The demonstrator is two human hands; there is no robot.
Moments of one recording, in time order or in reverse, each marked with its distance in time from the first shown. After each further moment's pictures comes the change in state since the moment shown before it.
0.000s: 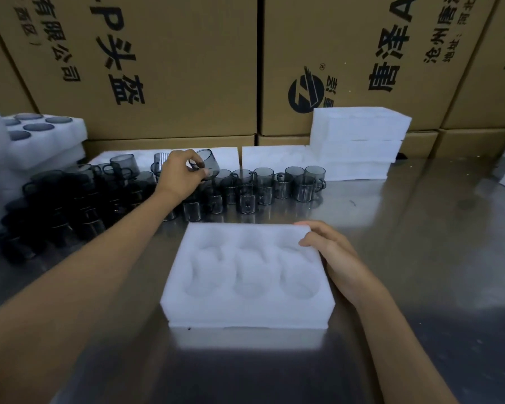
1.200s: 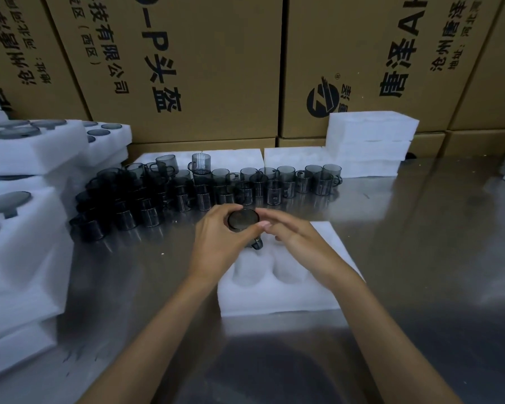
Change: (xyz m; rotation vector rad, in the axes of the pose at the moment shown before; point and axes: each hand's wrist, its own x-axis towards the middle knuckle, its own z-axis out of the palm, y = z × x) left_hand -0.196 0.057 -0.060 -0.167 -0.013 -0.025; right_hand -0.066 -0.032 0.100 -0.293 -0.231 -0.230
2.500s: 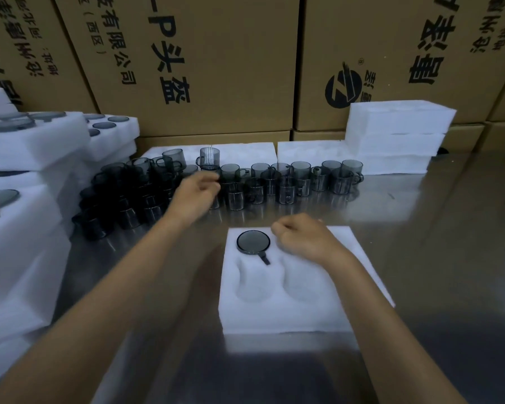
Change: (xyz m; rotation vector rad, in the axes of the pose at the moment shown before) left_hand 0.104 -0.049 -0.027 -0.049 -0.116 -0.234; right_hand 0.053 0.009 -0.002 -0.555 -0.024 0.095
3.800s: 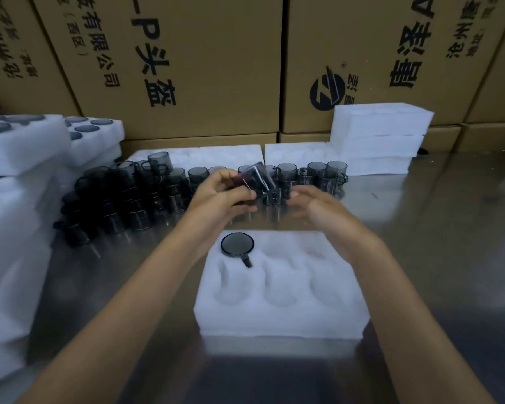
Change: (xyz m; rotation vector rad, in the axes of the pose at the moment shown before) left_hand -0.056 0.058 0.038 -0.780 -0.198 -0.004; right_hand -0.004 0.015 -0.043 0.580 0.128 0.150
